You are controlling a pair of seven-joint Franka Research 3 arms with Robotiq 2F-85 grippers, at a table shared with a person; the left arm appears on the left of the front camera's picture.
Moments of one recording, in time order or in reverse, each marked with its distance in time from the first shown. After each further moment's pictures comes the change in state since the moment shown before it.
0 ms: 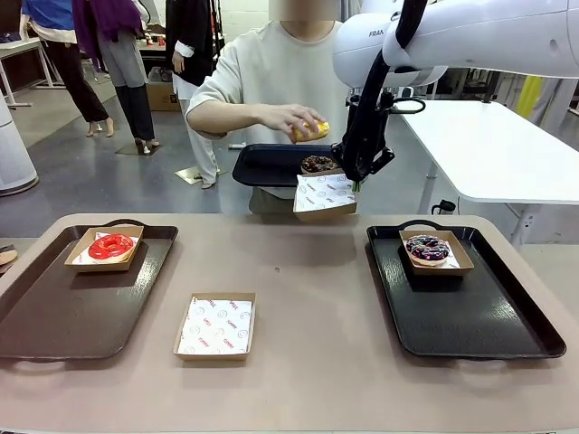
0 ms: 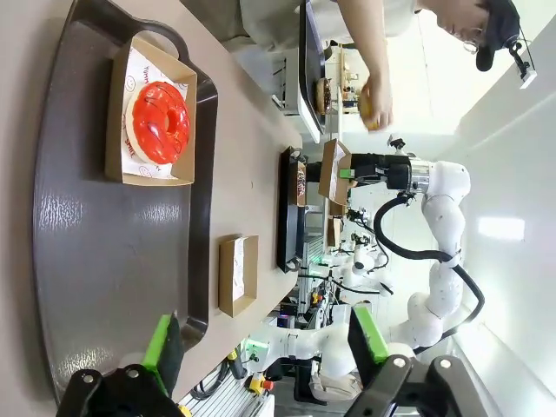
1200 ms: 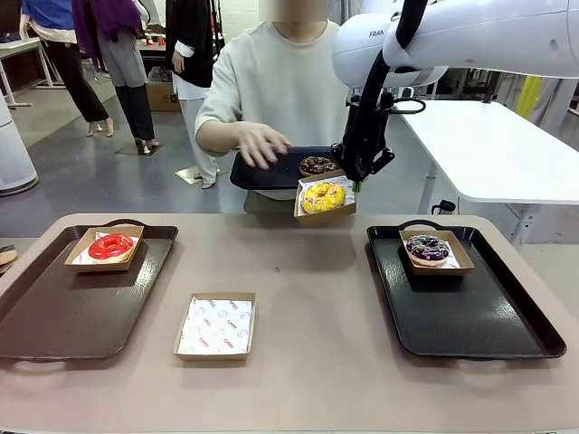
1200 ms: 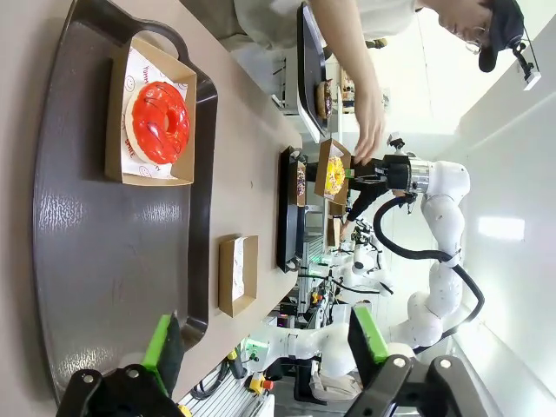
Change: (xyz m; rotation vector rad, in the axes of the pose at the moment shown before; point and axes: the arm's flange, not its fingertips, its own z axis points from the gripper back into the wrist) left arm 0.000 0.000 0.000 -0.001 0.001 0.000; right arm 0.000 0.000 0.000 -0.001 0.000 0.000
